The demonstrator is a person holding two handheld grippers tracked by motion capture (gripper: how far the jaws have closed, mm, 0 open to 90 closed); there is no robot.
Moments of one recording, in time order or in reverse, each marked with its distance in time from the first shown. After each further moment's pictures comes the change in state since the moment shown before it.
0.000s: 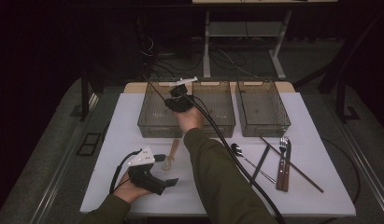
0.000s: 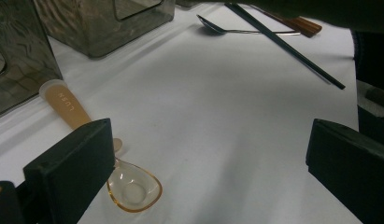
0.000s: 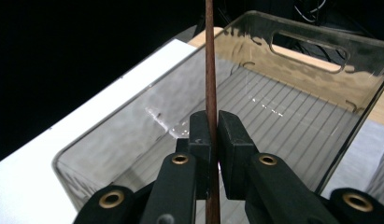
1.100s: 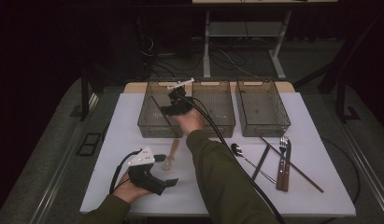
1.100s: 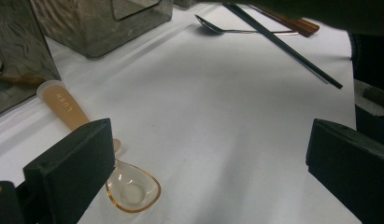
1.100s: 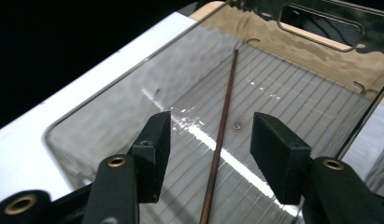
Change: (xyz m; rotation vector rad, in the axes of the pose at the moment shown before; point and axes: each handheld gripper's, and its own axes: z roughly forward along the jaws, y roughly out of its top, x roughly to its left) left arm 0.001 0.000 0.000 -0.001 -0.005 0.007; right arm 0.002 -0.003 -0.002 0.084 0.009 -0.047
